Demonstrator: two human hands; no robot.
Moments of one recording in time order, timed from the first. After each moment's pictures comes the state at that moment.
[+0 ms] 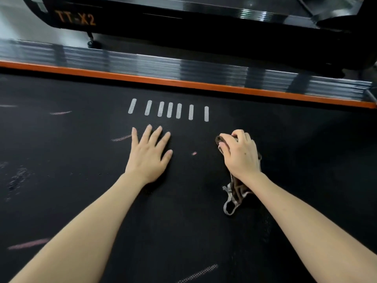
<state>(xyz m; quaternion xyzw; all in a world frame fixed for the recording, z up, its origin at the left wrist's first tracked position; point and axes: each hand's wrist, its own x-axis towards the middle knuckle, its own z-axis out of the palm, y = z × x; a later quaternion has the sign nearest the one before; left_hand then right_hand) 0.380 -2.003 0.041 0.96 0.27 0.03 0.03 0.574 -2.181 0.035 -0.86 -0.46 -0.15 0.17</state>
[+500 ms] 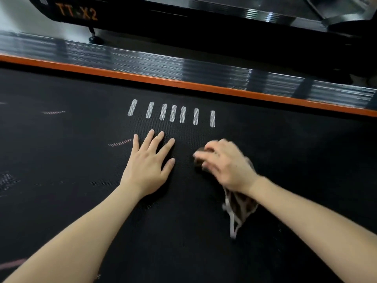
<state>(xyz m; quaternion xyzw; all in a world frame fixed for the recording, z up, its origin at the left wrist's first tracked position) 0.380 -1.997 0.028 0.96 0.25 0.08 0.08 0.569 -2.155 0.040 -0.69 -0.69 -0.08 0.18</state>
